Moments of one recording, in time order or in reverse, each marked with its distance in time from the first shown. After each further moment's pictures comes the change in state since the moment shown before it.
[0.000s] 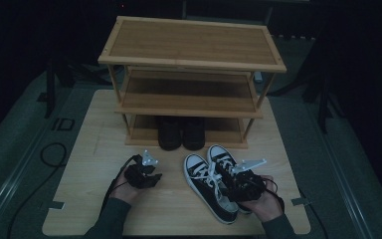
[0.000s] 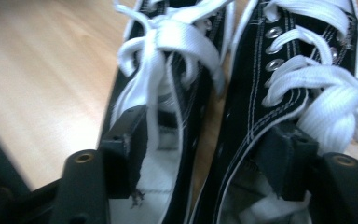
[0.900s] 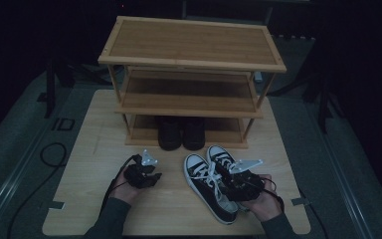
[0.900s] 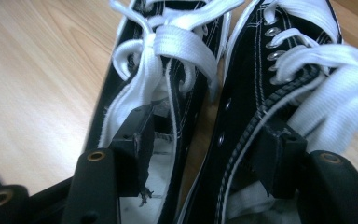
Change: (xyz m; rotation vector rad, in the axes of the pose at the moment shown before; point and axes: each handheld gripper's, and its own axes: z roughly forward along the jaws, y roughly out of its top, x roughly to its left) left arm 0.001 0.000 -0.003 -0.012 0.005 -0.001; right arm 0.007 0.004 0.000 0.010 -0.054 -0.093
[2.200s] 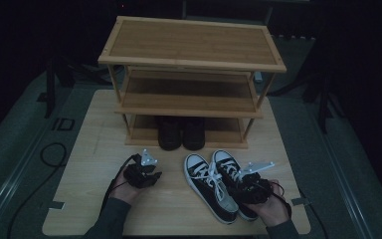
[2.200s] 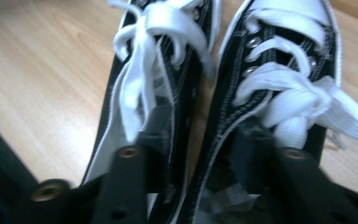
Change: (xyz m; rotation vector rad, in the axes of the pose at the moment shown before) left arm -0.001 0.001 -0.003 -0.023 0.005 0.003; right arm -0.009 -0.017 -0.018 -0.025 0.043 0.136
